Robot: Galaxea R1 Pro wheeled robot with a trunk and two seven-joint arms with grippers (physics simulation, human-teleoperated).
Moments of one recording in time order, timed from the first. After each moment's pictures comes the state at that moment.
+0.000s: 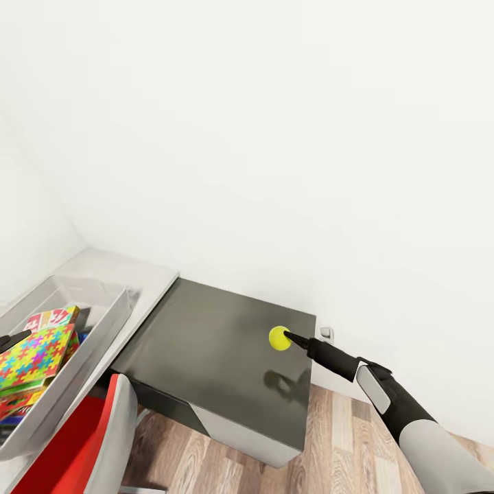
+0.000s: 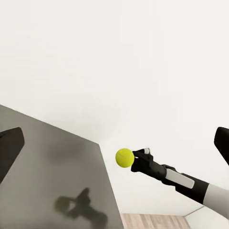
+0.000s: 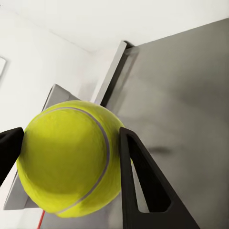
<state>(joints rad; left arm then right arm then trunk) -0.24 0.49 0.83 -1.48 0.39 0.97 -1.57 -0.68 -0.15 0.11 -0.62 -0.67 0.35 0.97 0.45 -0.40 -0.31</state>
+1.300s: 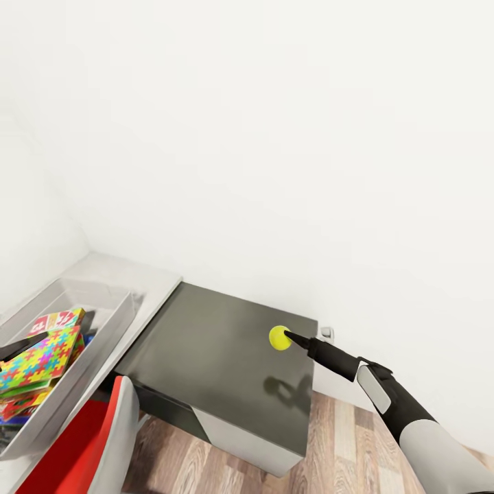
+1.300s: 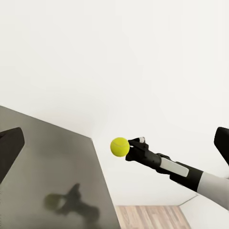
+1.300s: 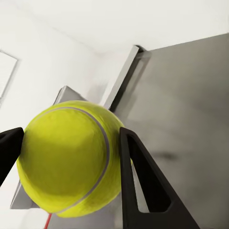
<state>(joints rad) -0.24 0.48 0.76 -1.48 0.39 0.95 -1.57 -0.68 -0.15 0.11 -0.62 -0.67 0.35 0.99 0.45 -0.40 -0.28</state>
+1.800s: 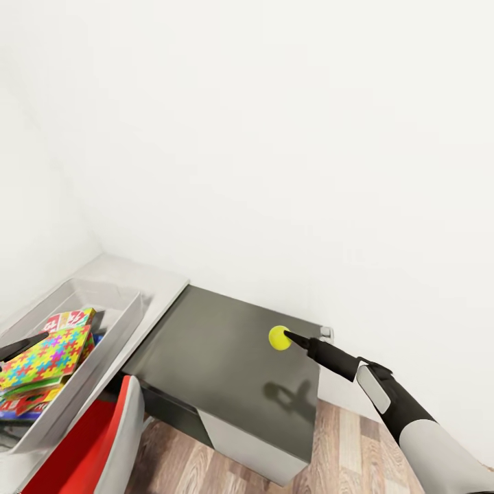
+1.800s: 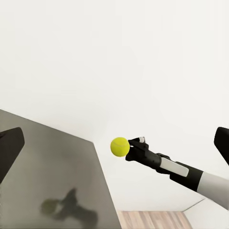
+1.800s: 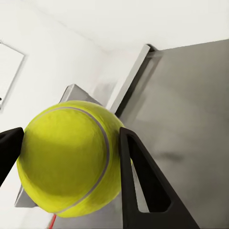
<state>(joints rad) -0.24 0.48 0.76 -1.48 0.39 0.95 -1.57 -0.68 -0.15 0.11 -0.62 -0.67 0.35 0.99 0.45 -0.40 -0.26</state>
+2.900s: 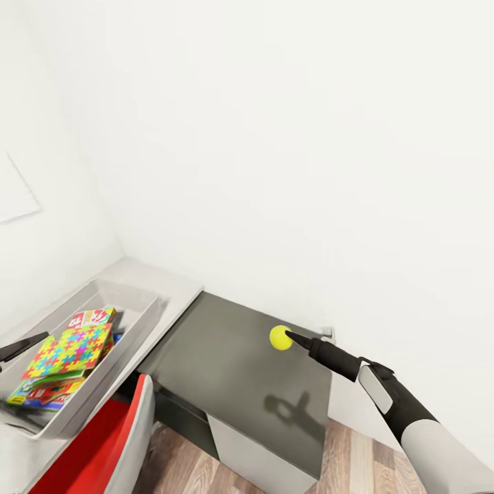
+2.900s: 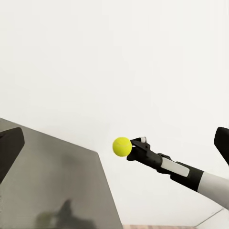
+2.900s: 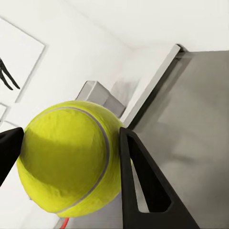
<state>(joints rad) -0.24 0.48 0.76 -1.48 0.39 0.95 -1.57 -0.68 -0.16 0.11 -0.62 -0.67 0.35 1.02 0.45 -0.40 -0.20</state>
